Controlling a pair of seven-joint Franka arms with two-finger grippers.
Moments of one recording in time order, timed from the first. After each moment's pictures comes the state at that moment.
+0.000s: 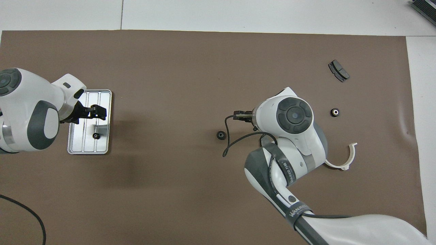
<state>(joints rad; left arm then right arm) 0.04 0.22 -0.04 -2.04 -0.02 2.18 -0.06 0.35 0.27 0.15 -1.94 -0.08 2.37 0.66</state>
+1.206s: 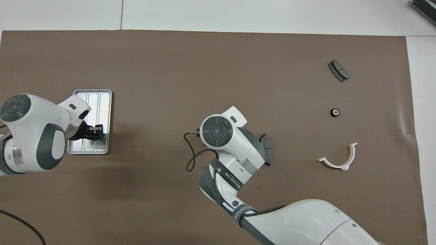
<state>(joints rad) 0.04 0.16 -0.05 -2.20 -0.02 2.29 -0.05 0.52 0.49 0.14 -1.79 -0.19 2.31 0.86</state>
